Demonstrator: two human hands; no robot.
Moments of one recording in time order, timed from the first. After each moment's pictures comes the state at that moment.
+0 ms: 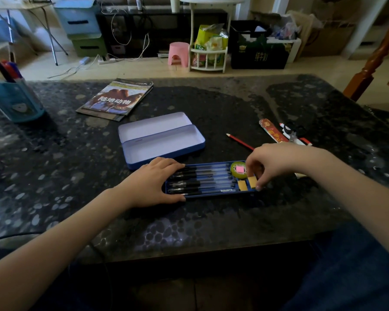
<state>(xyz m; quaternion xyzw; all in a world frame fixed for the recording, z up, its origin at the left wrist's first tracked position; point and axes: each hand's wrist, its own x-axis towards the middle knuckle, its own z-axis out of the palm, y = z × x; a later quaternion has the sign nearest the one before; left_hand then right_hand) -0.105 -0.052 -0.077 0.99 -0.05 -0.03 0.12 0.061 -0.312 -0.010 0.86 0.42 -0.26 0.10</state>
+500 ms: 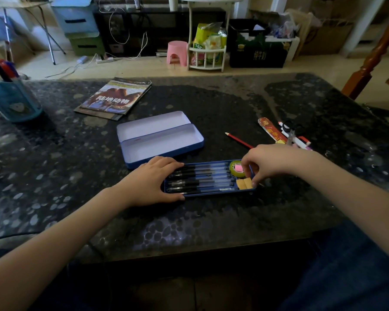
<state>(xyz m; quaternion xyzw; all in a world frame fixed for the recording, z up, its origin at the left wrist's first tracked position) -0.103 -0.052 -0.077 0.99 -0.05 -0.04 0.12 0.057 -0.307 -0.019 0.87 0.43 -0.23 0.11</state>
